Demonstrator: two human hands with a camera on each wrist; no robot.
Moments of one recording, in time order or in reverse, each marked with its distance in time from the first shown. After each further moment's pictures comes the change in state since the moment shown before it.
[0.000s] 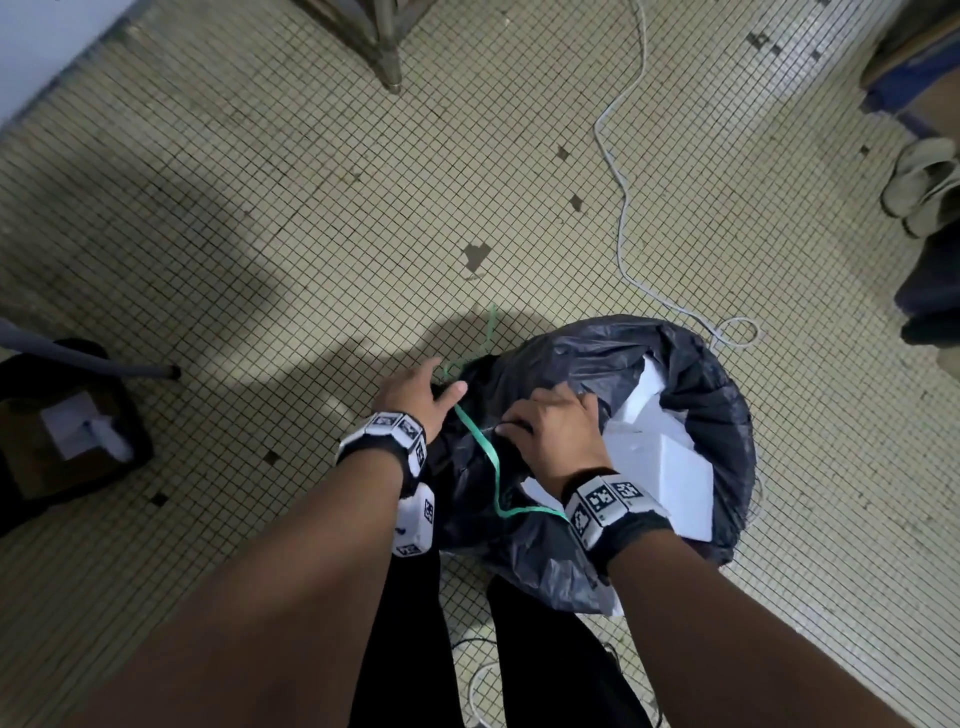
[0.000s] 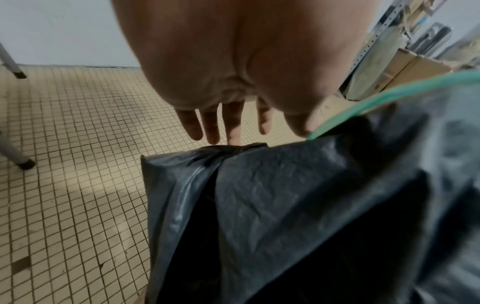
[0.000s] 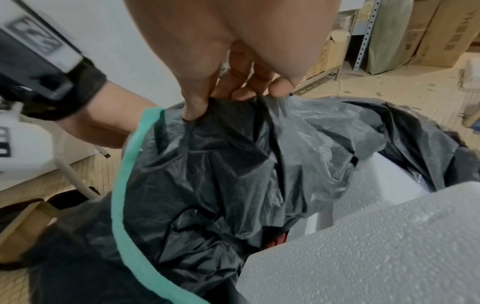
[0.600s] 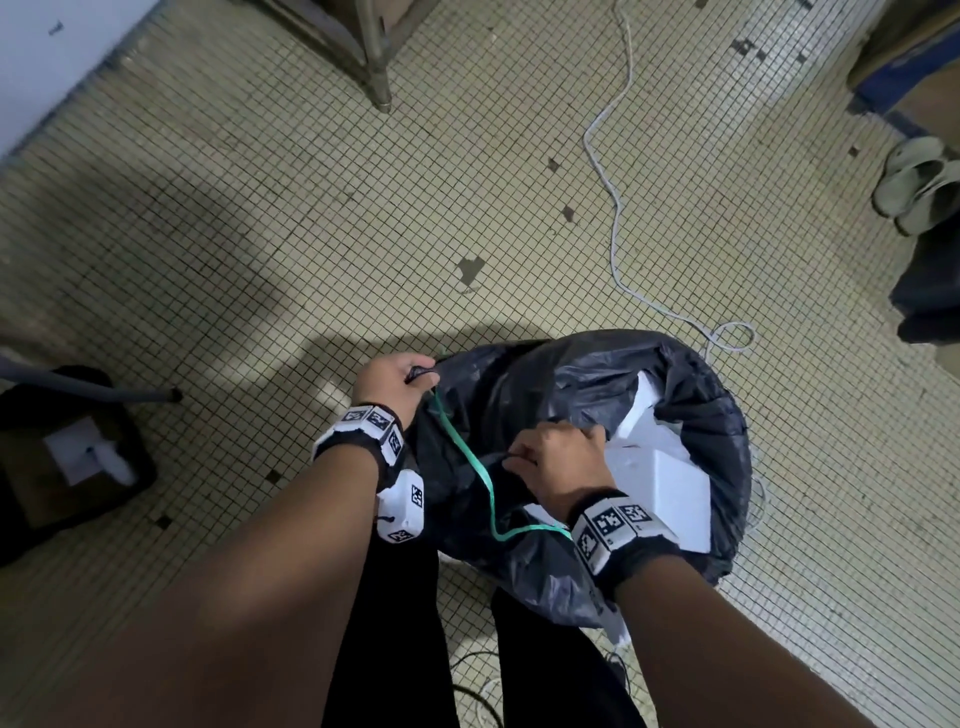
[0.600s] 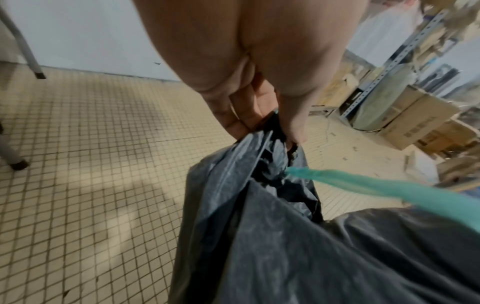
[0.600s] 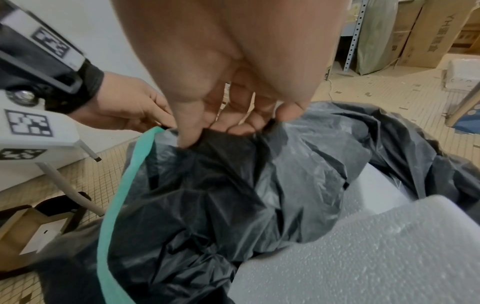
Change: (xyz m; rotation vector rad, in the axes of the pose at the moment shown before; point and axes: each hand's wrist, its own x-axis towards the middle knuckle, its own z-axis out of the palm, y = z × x) left_hand 0.014 0.018 -0.045 -0.321 0.170 0.007; right_hand -0.004 0.003 -0.020 0.018 -0.191 0.102
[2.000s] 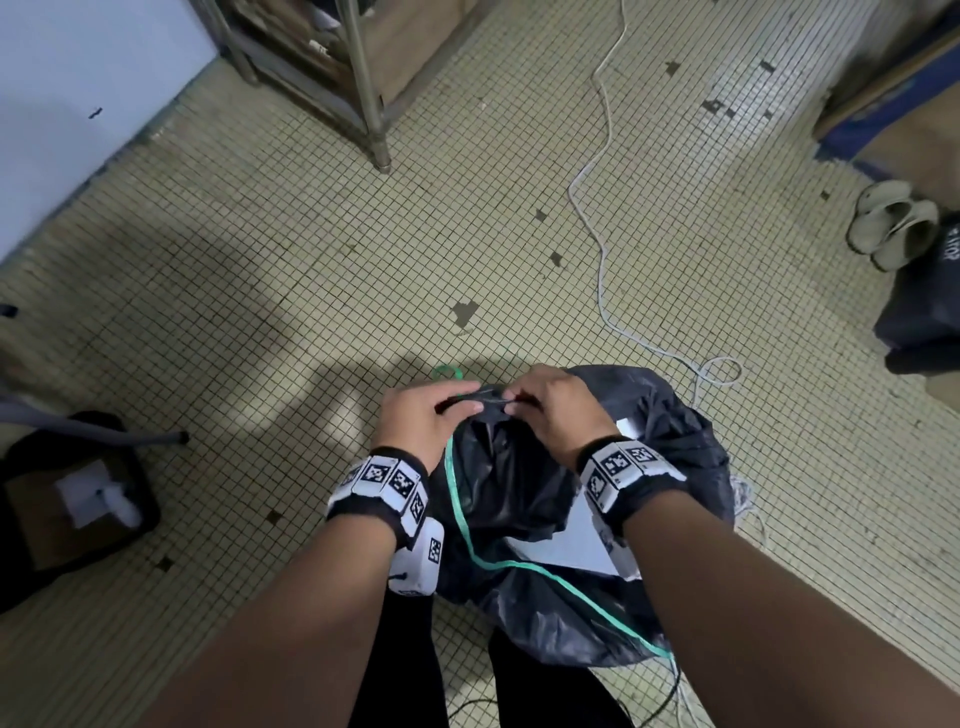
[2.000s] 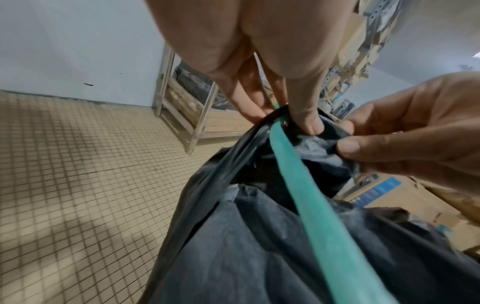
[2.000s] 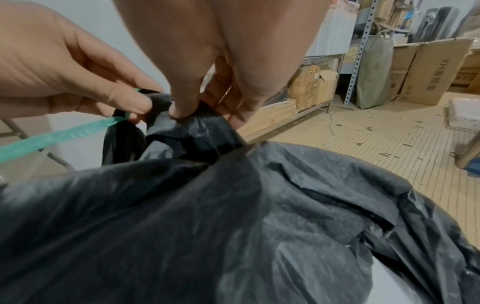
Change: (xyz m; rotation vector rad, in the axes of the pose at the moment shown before) left_hand -0.051 0.081 -0.008 -0.074 0.019 0.289; right_hand 0.045 0.022 -0.082 0.327 0.187 -0.268
